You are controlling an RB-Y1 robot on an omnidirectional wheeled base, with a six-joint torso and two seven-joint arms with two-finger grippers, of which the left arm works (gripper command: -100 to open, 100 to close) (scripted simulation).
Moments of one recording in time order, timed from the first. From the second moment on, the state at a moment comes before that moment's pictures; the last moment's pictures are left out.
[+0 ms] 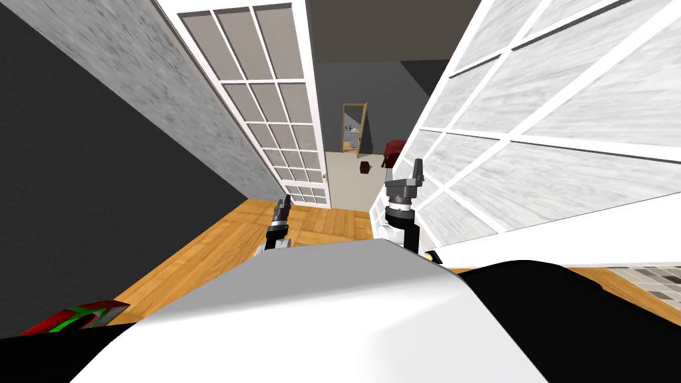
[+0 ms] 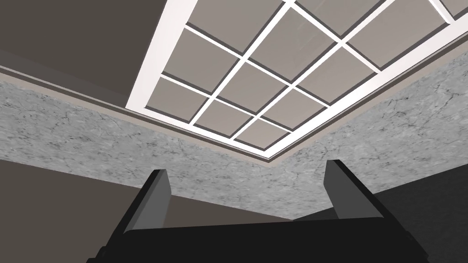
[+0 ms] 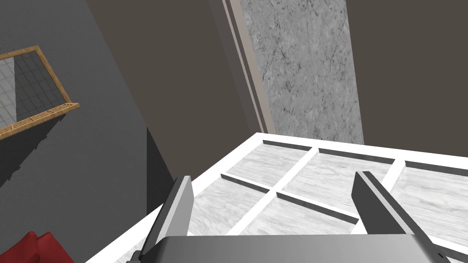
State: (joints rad) arm 0.33 0.10 0.08 -1.71 -0.08 -0.57 -0.65
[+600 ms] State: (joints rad) arm 0.30 0.11 0.11 -1.57 -0.11 -0.62 -0.75
